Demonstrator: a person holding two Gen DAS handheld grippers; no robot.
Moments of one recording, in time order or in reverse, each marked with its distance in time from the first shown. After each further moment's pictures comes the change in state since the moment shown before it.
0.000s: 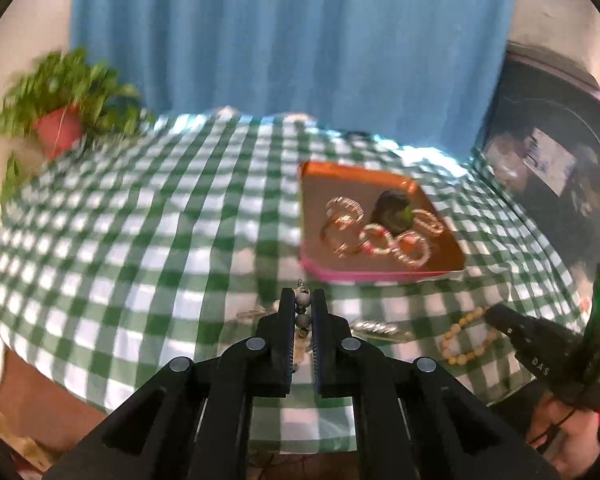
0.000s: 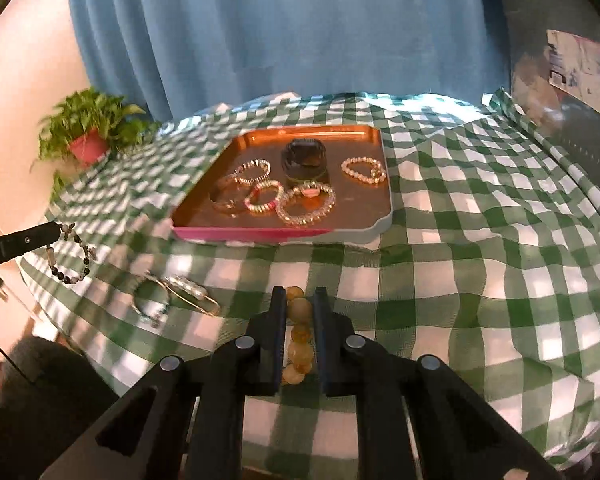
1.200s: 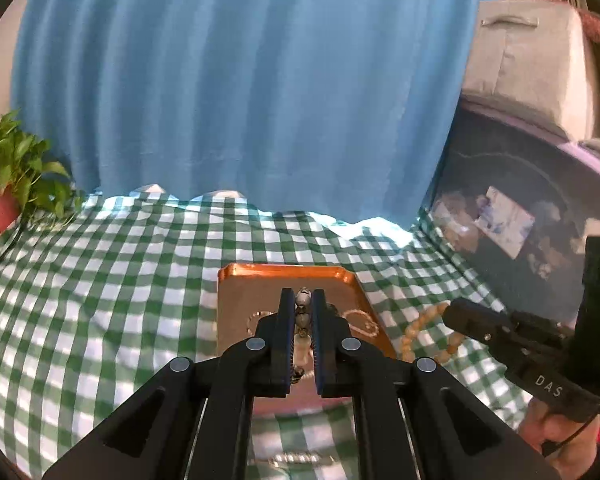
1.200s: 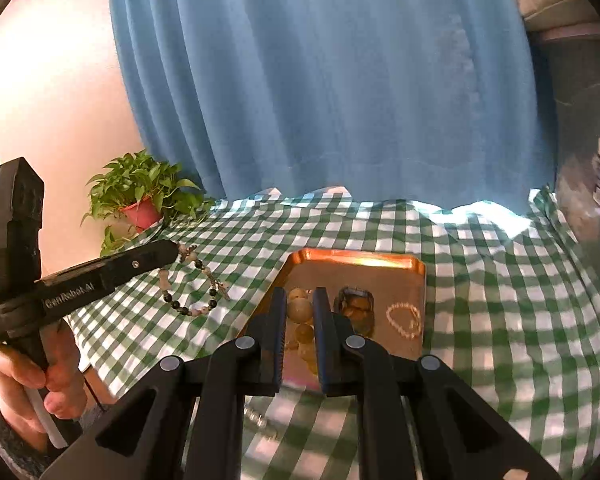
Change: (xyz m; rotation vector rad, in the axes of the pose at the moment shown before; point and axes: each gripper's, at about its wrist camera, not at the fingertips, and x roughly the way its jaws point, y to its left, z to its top) left arm 0.042 -0.047 0.121 0.033 -0.138 -0.191; right arm -0.036 0.016 0.133 -0.085 -0.179 0.175
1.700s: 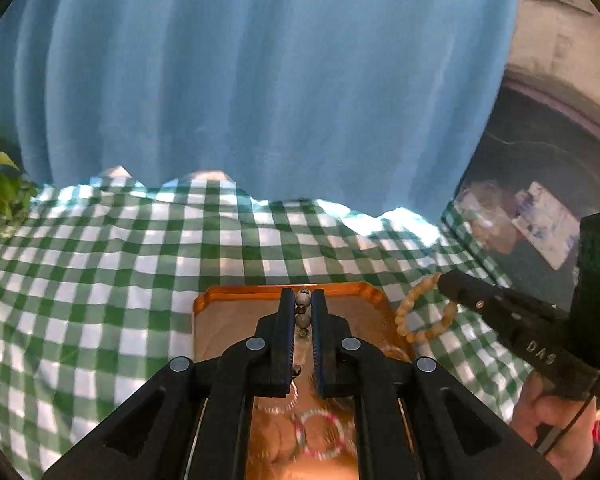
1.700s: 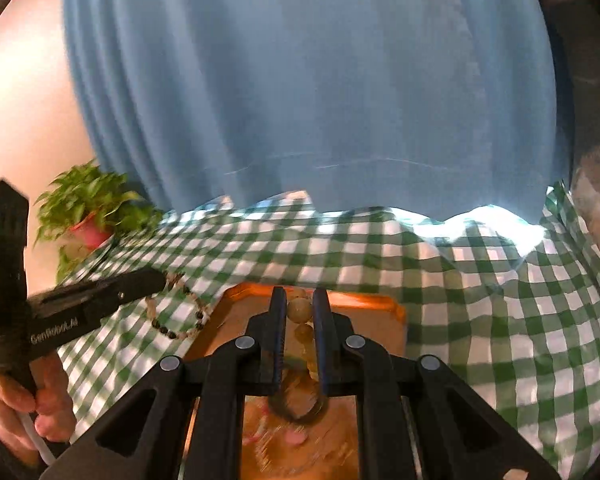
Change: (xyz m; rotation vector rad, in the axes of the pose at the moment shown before) left arm 0.160 0.037 0.037 -0.026 0.114 -0.031; right arm 0.129 -0.082 0.045 0.066 0.025 -0.071
